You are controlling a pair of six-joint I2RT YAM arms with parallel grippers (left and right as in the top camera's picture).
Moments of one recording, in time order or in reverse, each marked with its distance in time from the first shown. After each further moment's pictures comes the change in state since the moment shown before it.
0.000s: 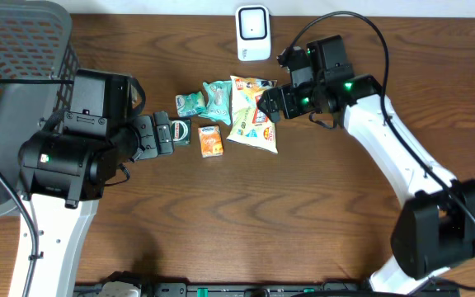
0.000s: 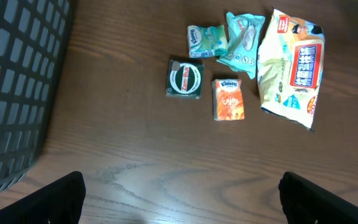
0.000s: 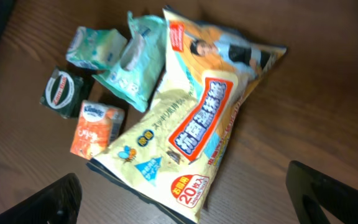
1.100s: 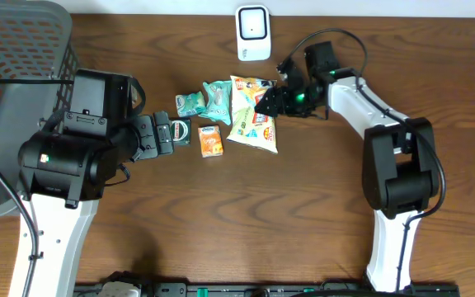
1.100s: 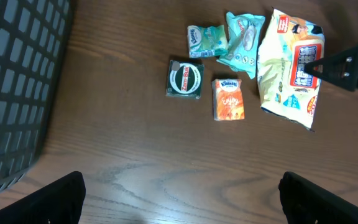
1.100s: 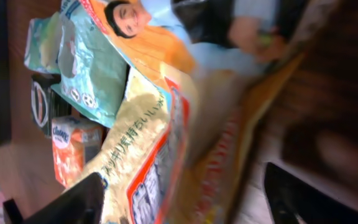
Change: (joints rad) left arm 0.000 0.000 0.000 0.000 0.000 0.000; right arm -0.072 0.402 0.140 0.052 -0.293 0.108
